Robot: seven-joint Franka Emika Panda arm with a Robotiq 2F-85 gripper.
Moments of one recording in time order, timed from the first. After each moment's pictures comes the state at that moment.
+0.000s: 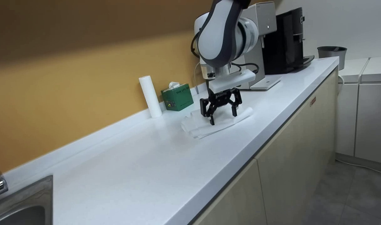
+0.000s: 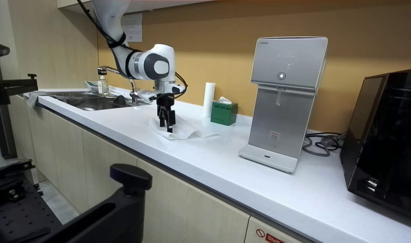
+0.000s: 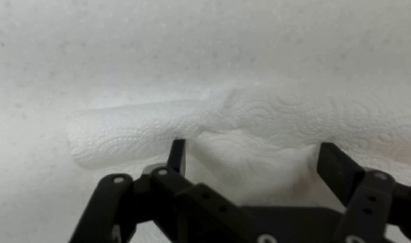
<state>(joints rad) 0.10 0.39 -0.02 -2.12 -0.02 2.60 0.47</state>
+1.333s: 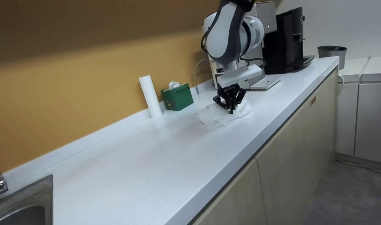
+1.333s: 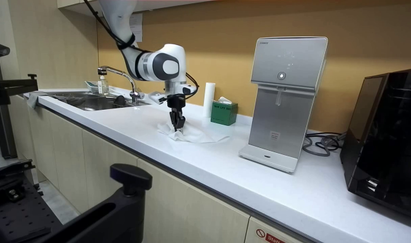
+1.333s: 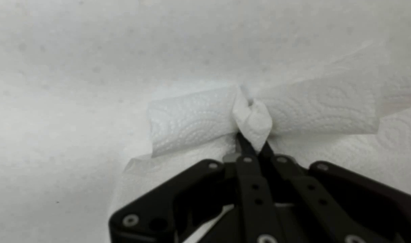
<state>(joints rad) 0.11 0.40 -0.14 -2.10 -0.01 2.59 0.47</state>
